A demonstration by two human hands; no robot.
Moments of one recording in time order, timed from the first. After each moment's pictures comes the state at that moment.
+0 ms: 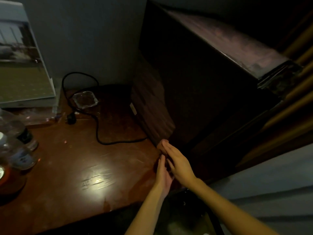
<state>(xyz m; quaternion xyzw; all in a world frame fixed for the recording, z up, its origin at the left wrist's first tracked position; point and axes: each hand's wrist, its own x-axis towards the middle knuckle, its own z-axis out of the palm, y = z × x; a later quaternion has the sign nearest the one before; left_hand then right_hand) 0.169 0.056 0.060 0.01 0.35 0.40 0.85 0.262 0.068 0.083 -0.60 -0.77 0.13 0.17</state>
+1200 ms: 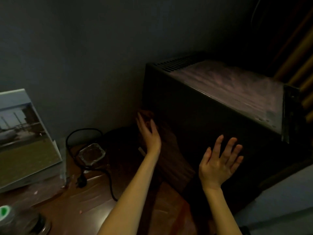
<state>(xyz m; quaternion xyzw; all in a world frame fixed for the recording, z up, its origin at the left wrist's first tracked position) 0.106 0.323 0.177 0.42 0.46 0.62 0.48 0.227 0.174 0.180 -0.75 -0.40 -0.44 0.30</state>
